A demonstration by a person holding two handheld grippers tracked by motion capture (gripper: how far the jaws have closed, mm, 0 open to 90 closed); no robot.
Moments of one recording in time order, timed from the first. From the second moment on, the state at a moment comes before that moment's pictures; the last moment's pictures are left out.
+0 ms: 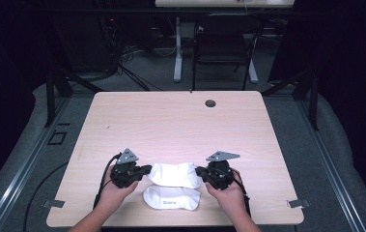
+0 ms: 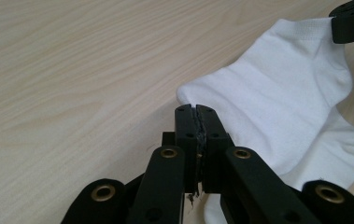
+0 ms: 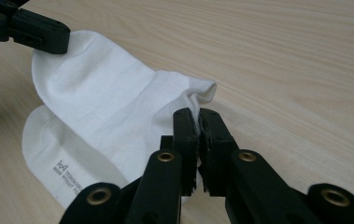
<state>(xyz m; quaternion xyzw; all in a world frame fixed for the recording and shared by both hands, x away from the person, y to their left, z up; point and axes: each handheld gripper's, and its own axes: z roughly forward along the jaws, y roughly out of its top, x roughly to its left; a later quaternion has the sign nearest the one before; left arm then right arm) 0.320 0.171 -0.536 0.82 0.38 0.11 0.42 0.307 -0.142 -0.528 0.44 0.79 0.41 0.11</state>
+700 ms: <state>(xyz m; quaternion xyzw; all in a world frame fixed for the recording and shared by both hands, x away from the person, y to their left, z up) 0.276 0.176 -0.534 0.82 0.37 0.11 0.41 0.265 -0.141 -0.523 0.43 0.80 0.41 0.10</state>
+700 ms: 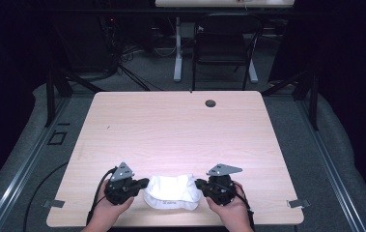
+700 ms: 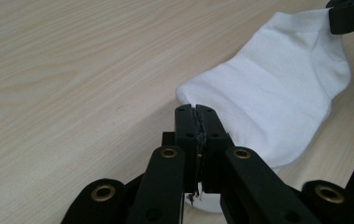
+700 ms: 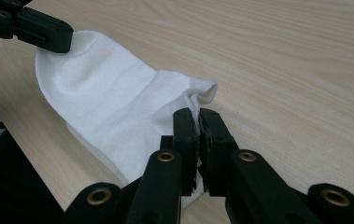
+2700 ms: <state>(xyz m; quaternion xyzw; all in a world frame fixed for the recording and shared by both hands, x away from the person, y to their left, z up) 0.264 0.171 -0.547 0.84 0.35 0.12 0.41 0.259 -0.137 -0.543 0.42 0.81 0.40 0.14</state>
